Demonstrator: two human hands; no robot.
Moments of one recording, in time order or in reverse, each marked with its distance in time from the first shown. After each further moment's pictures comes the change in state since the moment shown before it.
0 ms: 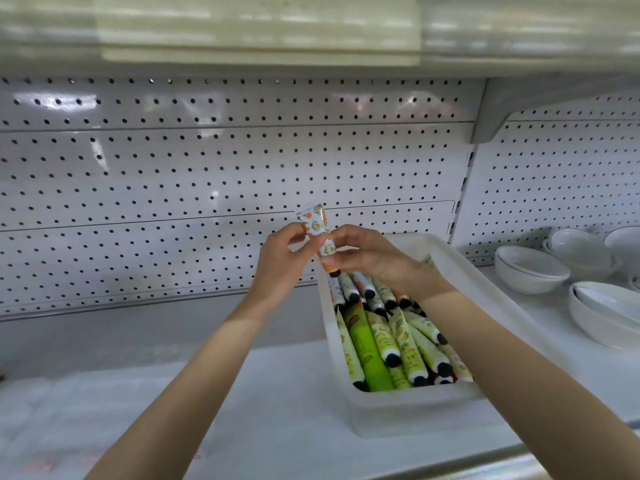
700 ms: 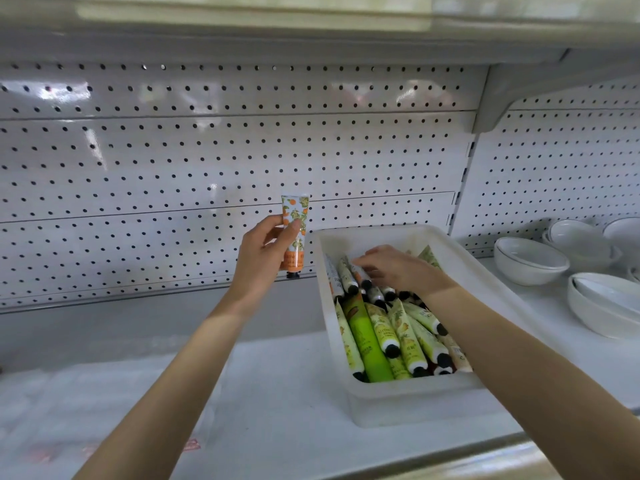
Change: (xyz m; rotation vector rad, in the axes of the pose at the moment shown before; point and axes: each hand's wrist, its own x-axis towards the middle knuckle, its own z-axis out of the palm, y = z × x) left_hand -0.011 -0.001 -0.017 -0.255 0.068 -0.133; right_hand 0.021 0.053 -0.028 -0.062 0.264 0.490
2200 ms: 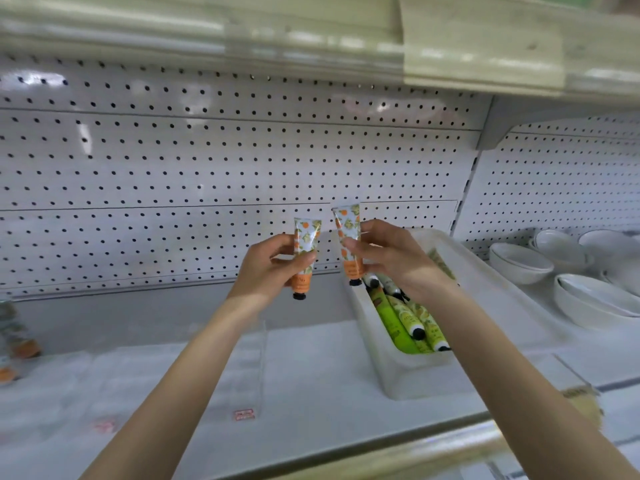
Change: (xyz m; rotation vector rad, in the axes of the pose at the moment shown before) left_hand -0.038 0.013 -0.065 -0.033 -0.167 -0.054; right_hand -0.127 -0.053 0.068 0.135 0.028 -0.453
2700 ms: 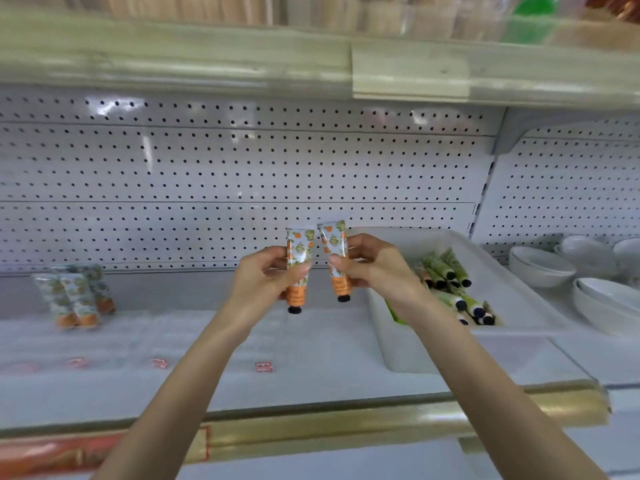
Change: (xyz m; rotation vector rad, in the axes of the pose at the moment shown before) left_hand -0.087 0.026 -0.006 0.082 0.158 -0.012; right_hand -0.055 0.002 0.032 0.032 -0.088 -0.063
